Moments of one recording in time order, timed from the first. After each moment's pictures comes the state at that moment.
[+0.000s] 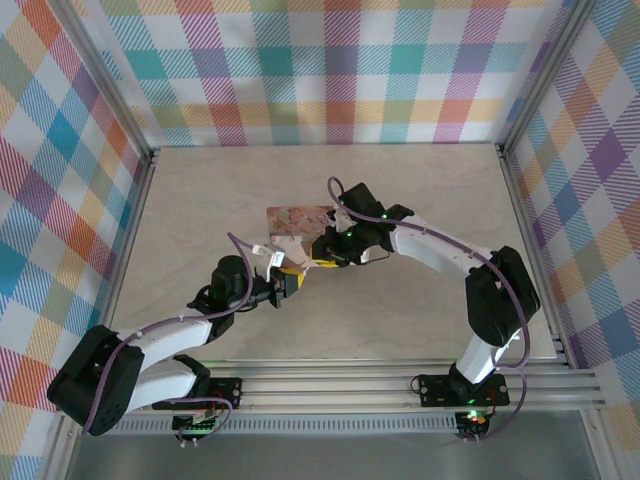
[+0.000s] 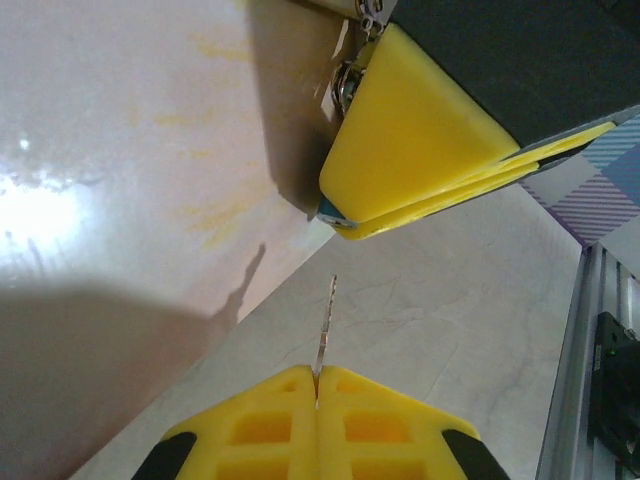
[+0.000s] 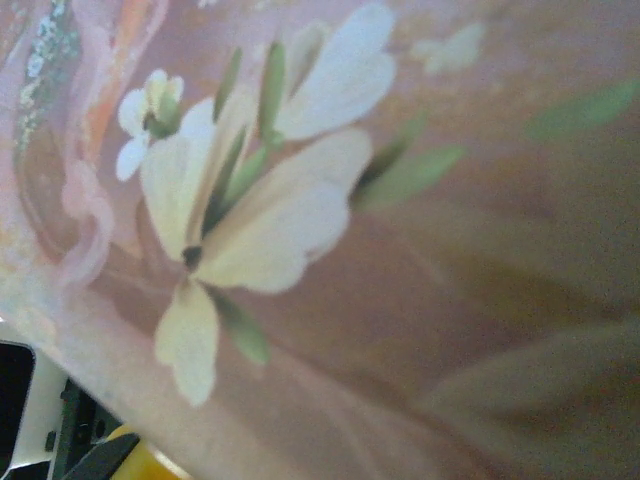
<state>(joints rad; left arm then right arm) -0.54 1.17 0.31 0.50 0.48 -0.35 0.68 1.70 1.29 -0.58 -0.60 0.78</state>
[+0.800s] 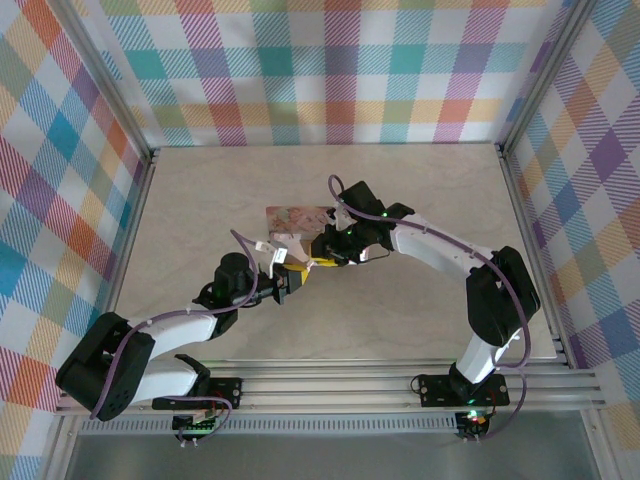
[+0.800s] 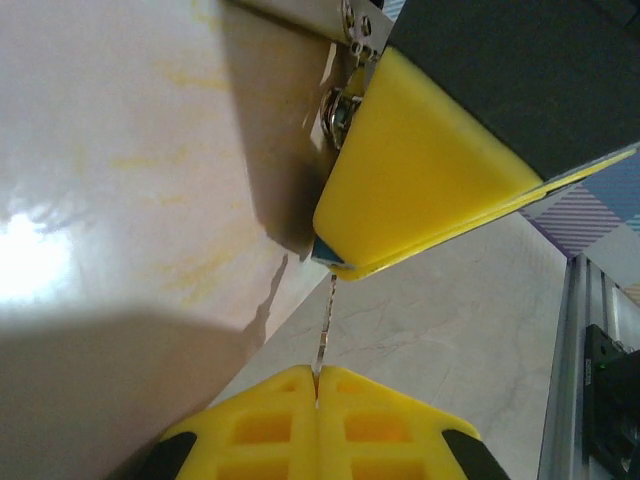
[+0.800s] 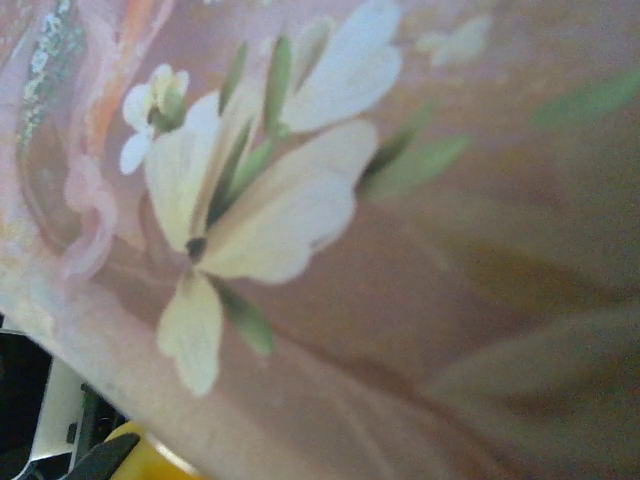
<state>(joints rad) -0.54 1.24 0.32 0.62 0.50 -0.37 0.67 1.70 1.30 -0.59 -0.61 0.80</state>
